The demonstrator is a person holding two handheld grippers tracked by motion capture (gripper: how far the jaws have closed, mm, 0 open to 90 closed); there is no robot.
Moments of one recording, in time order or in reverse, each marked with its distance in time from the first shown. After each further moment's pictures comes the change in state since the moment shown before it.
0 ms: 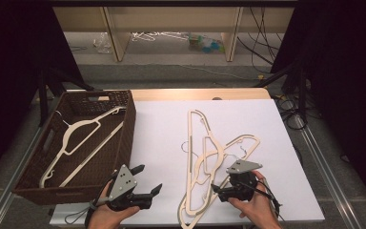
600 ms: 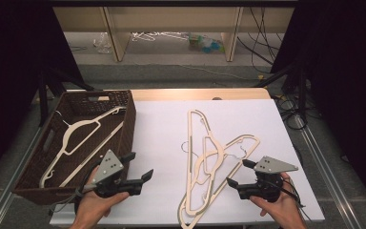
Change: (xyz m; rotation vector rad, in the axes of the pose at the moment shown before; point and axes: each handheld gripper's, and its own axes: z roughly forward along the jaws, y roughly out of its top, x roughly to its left) left arm 0.027 0.027 -0.016 -0.052 0.008 -0.053; right arm -0.030 -0.011 -0.051 -0.247 0.051 0.003
